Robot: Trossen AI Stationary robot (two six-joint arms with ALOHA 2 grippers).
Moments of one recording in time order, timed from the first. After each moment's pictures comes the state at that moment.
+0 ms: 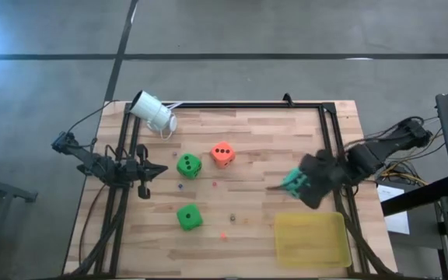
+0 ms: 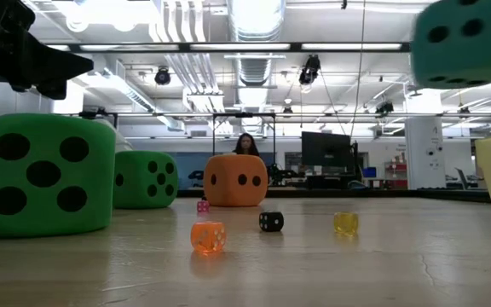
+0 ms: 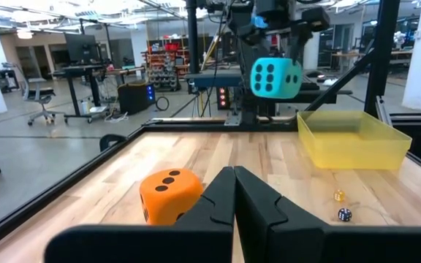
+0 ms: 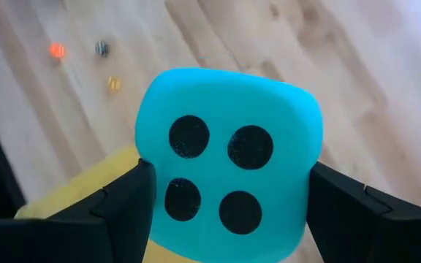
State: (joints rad) left arm -0.53 0.01 0.03 0.01 -0.68 0.08; right arm 0.50 1.15 1.24 -1.31 0.27 1.03
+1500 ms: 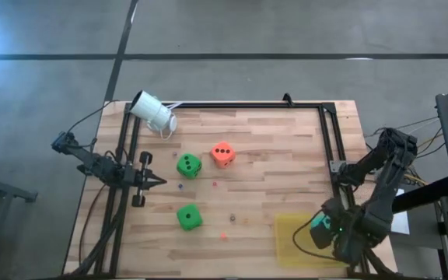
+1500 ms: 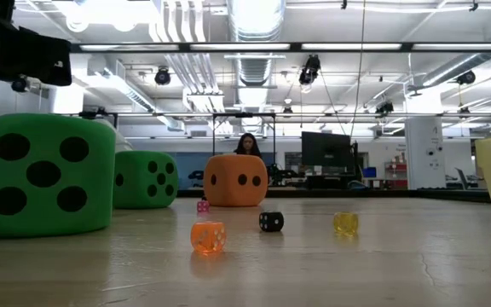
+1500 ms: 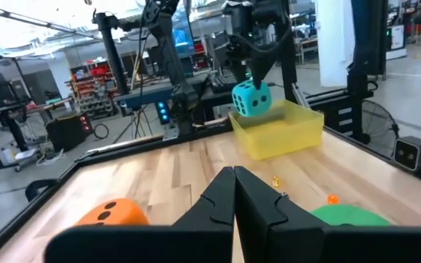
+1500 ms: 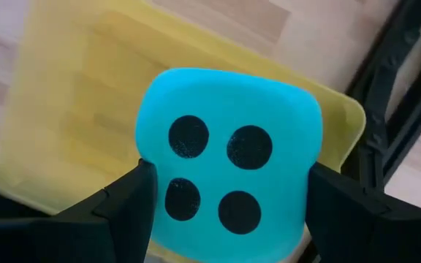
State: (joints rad) left arm -0.53 0.01 0.02 0.00 -0.40 0.23; right arm 1.06 1.47 1.25 -1.36 0.10 2.25
